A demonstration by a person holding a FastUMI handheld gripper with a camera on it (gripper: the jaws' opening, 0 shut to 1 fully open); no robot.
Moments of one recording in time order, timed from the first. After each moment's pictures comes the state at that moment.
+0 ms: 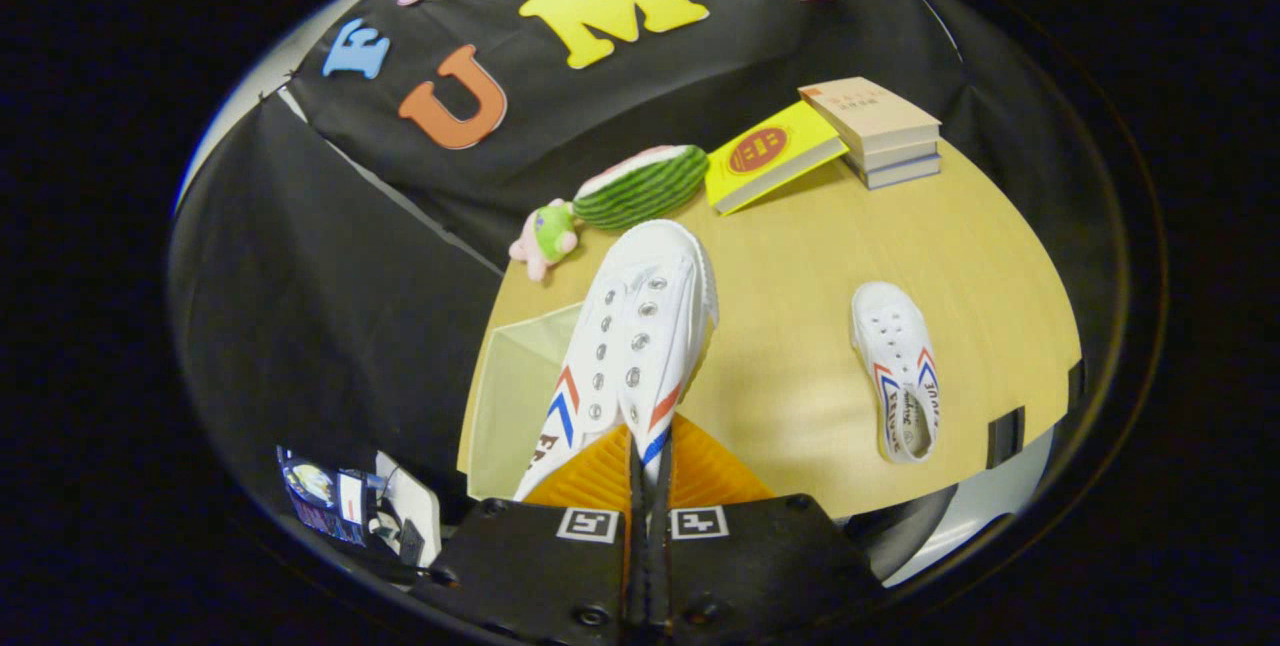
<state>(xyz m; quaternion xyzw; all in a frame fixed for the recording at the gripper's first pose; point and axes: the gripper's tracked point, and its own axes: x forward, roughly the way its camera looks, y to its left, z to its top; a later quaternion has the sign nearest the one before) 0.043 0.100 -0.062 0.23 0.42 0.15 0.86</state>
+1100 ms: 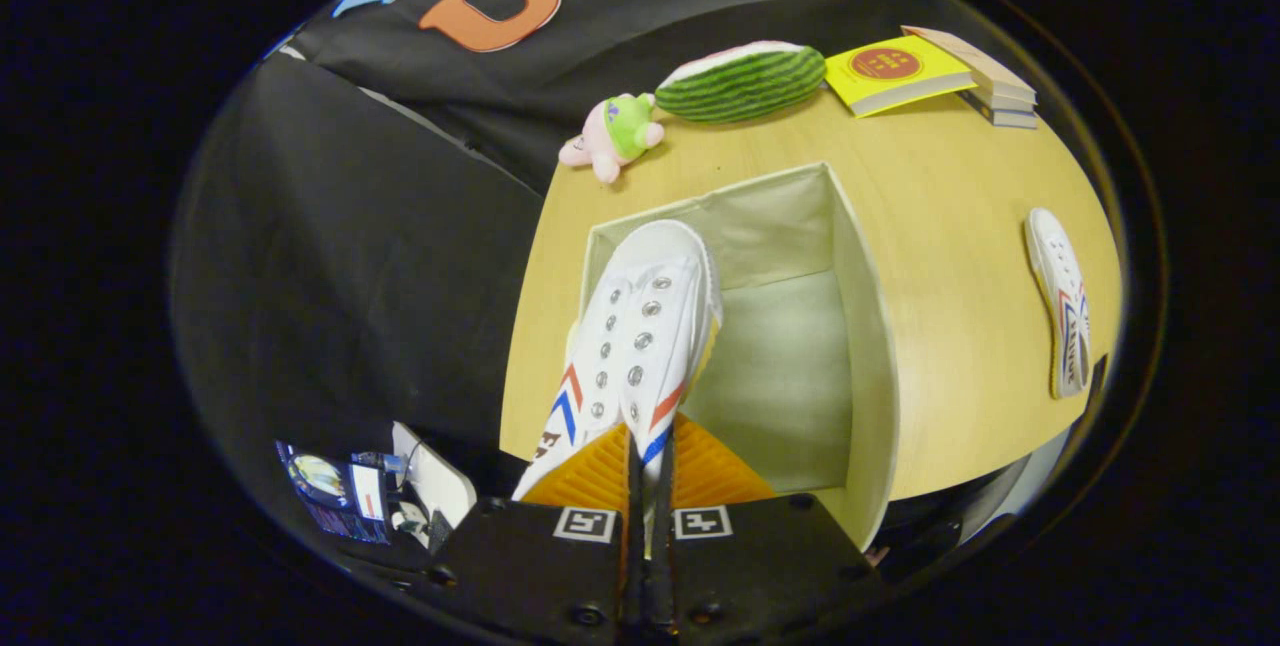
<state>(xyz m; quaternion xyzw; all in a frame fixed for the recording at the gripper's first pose) 0.049 0.317 -0.141 0.22 0.52 0.19 0.80</state>
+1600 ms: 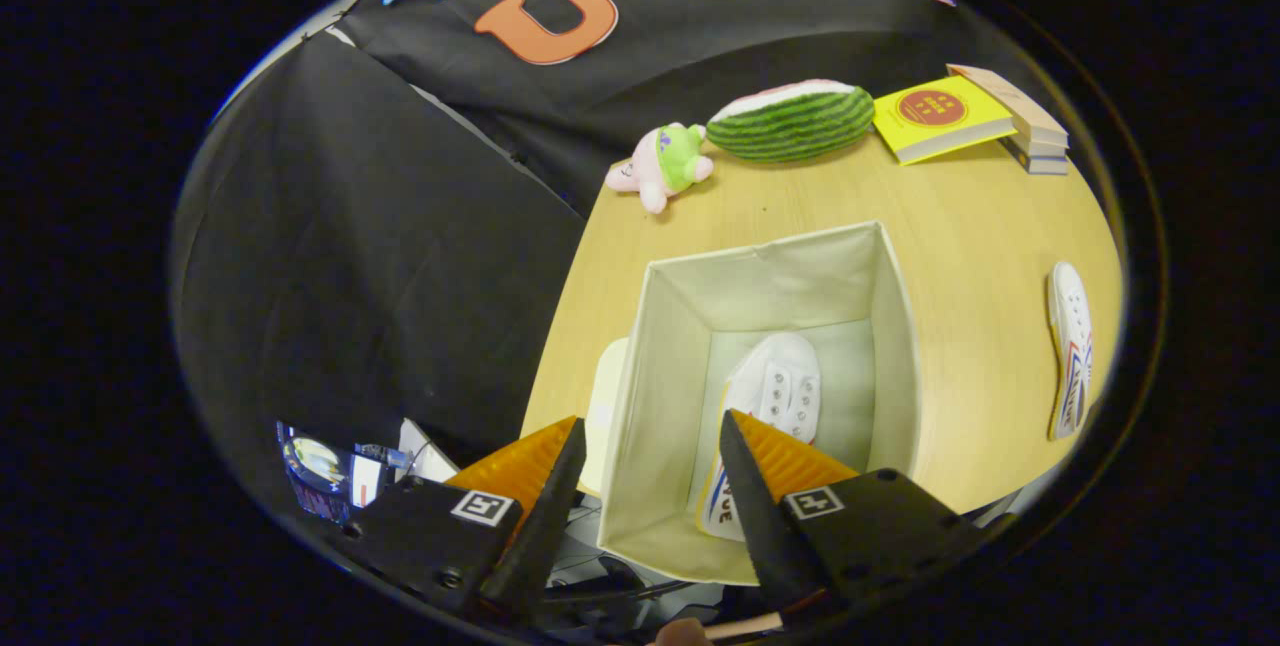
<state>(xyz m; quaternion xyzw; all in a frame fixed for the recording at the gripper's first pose) 0.063 0.321 -0.102 0.19 0.45 0.23 0.84</state>
